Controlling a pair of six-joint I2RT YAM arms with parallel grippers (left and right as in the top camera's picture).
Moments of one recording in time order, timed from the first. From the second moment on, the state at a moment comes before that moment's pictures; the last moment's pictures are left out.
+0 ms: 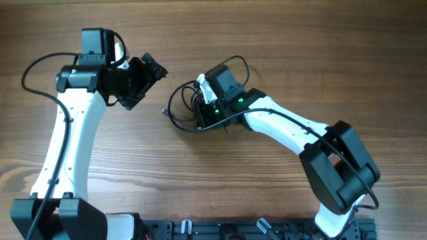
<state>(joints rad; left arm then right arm) -0.01 1.54 1.36 -0.94 0.39 -0.70 0.67 1.91 1.22 -0.33 -0.39 0.33</state>
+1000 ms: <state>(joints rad) -0.03 1.54 1.36 -0.96 0.39 -0.63 0.26 1.59 1.23 -0.65 -0.42 0.55</state>
